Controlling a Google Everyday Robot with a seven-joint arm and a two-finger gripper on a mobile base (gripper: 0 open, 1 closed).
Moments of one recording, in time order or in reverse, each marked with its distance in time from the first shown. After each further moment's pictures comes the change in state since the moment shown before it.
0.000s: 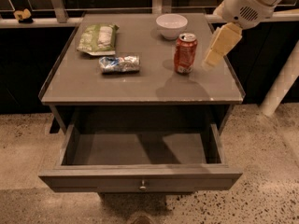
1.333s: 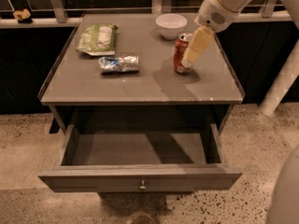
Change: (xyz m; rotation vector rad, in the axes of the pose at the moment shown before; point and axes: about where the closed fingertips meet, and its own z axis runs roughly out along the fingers) arm -0.018 -0.040 0.073 -0.072 -0.008 0.040
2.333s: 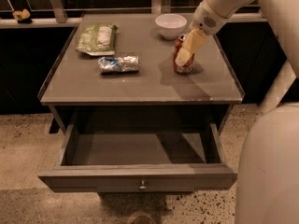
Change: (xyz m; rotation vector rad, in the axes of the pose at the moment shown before) arm -0.005 -0.027 0.040 -0.056 -0.043 0.059
